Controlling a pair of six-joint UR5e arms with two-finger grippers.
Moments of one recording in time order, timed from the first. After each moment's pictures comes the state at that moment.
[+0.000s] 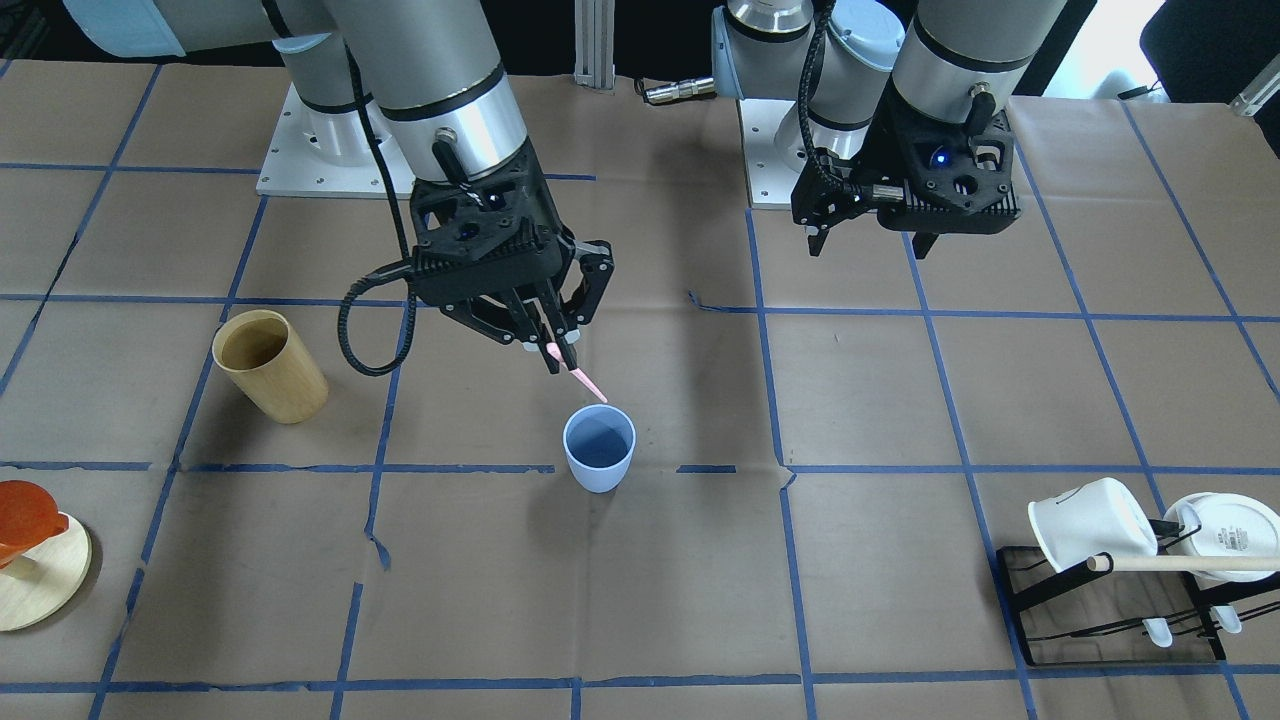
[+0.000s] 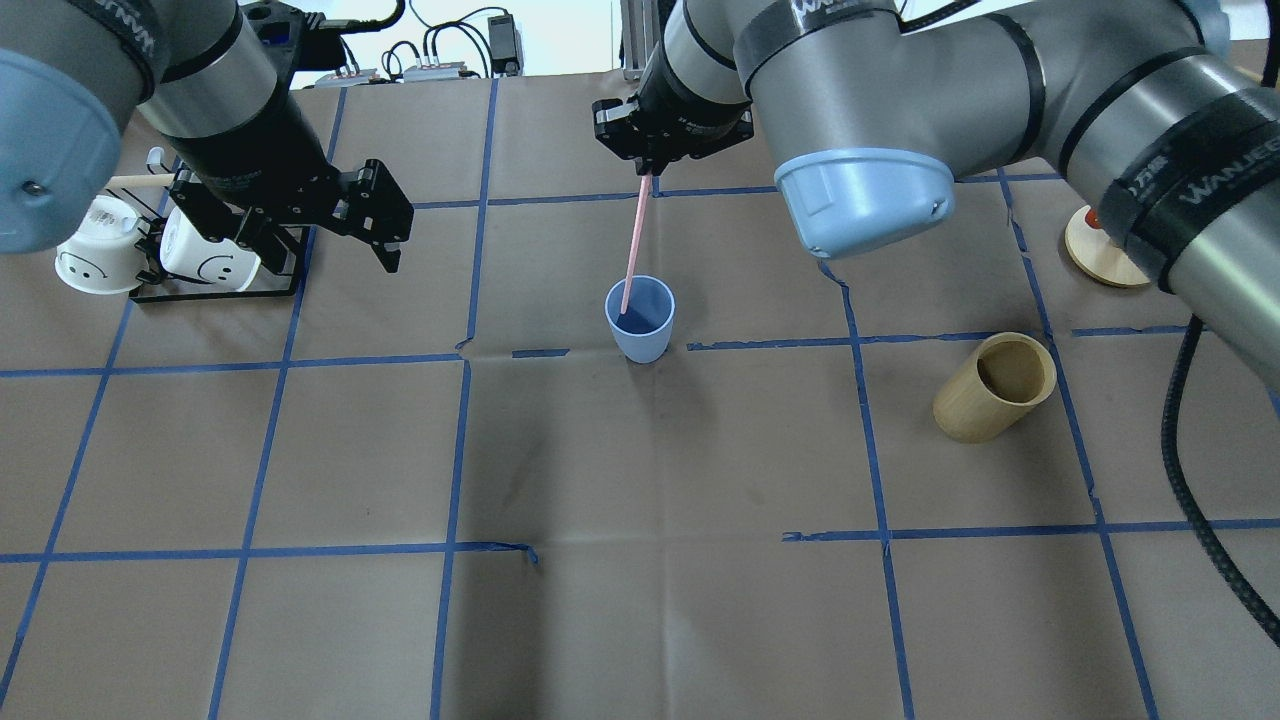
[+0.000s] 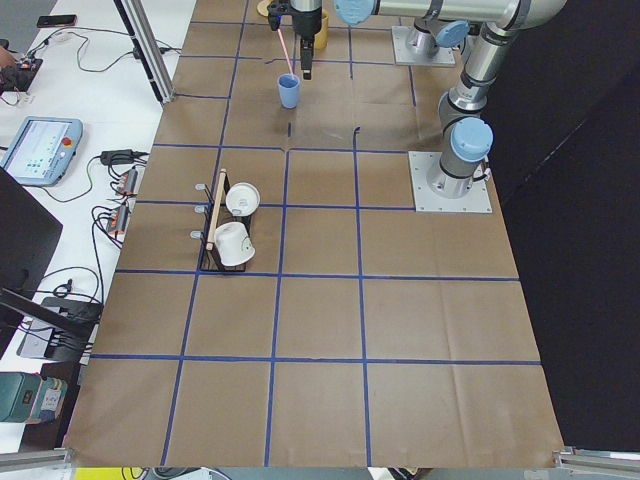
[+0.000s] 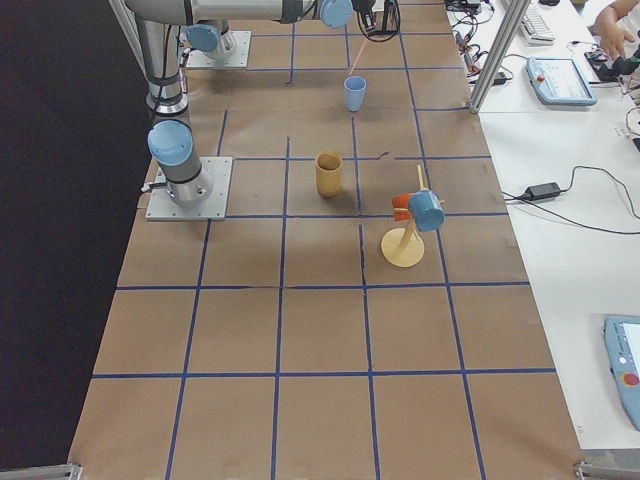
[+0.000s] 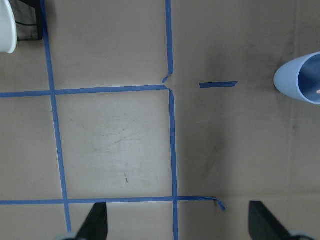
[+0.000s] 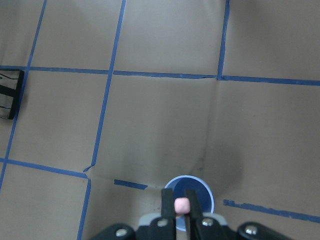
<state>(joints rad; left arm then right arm) -1.59 -1.56 -1.57 -1.61 1.60 0.02 1.87 -1.36 1.55 -2.17 -1.39 0.21</state>
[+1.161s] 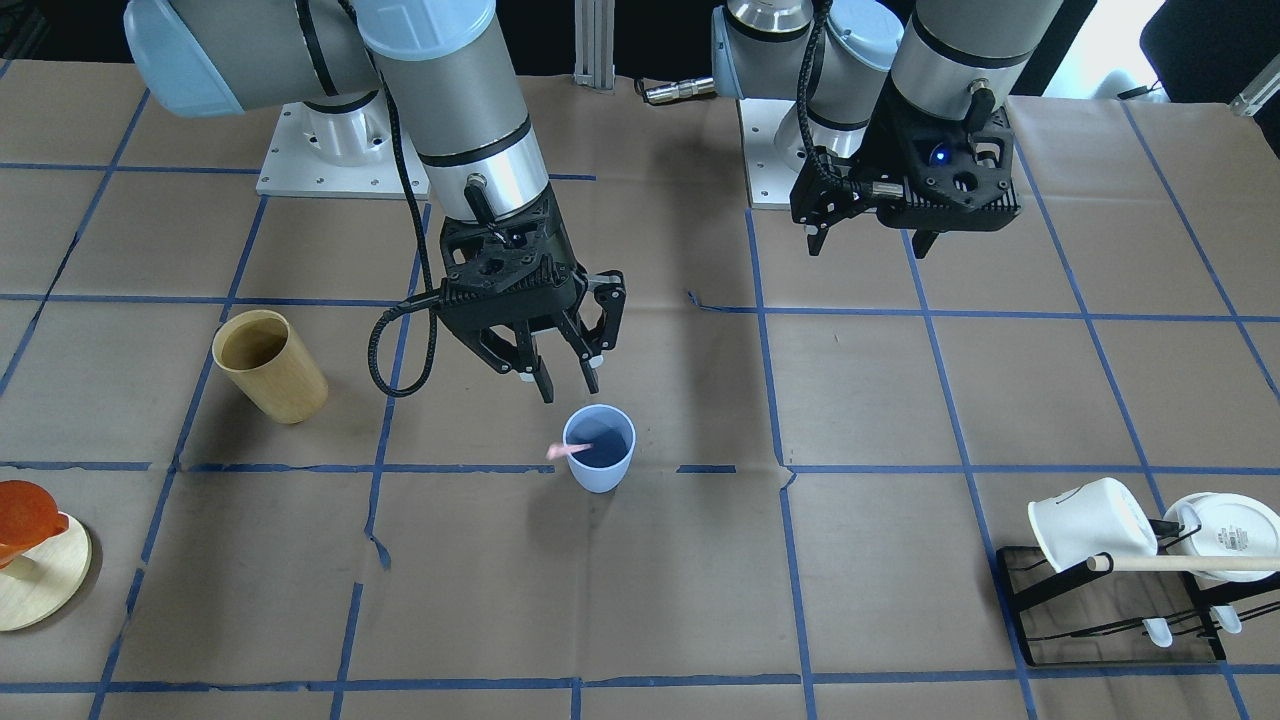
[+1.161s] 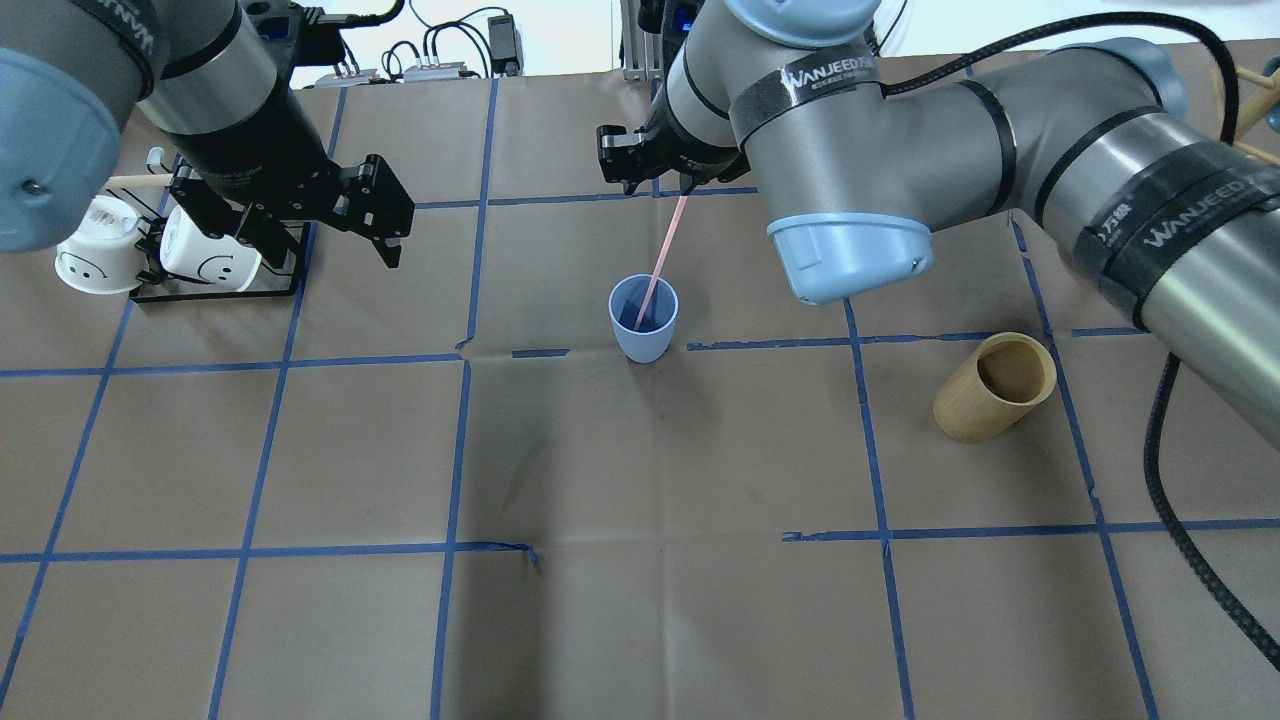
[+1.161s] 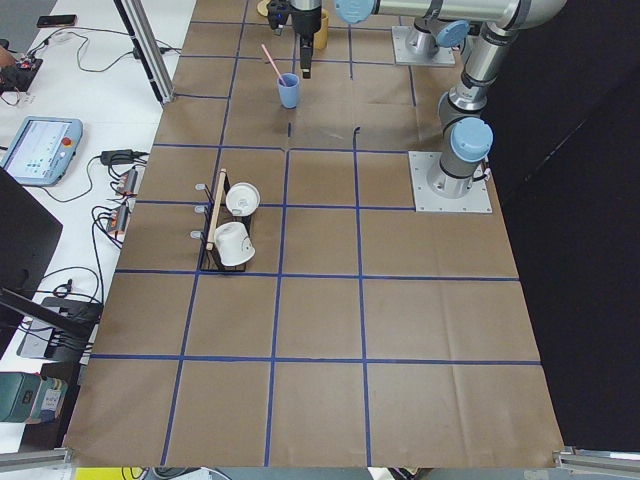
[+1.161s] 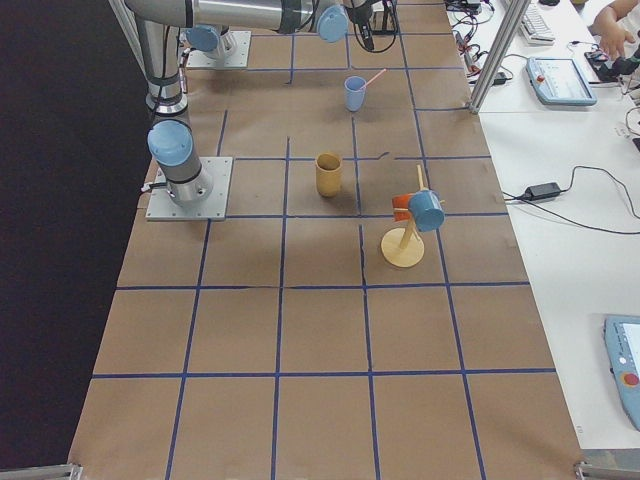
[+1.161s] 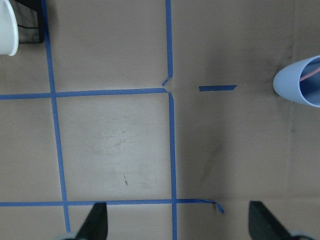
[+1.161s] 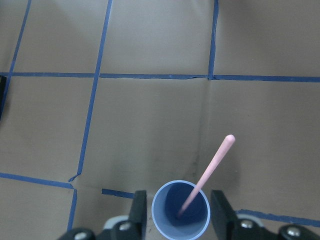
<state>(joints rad) -1.59 -1.56 -1.56 -1.60 1.60 0.02 1.87 -1.36 1.62 -2.24 -1.42 0.26</state>
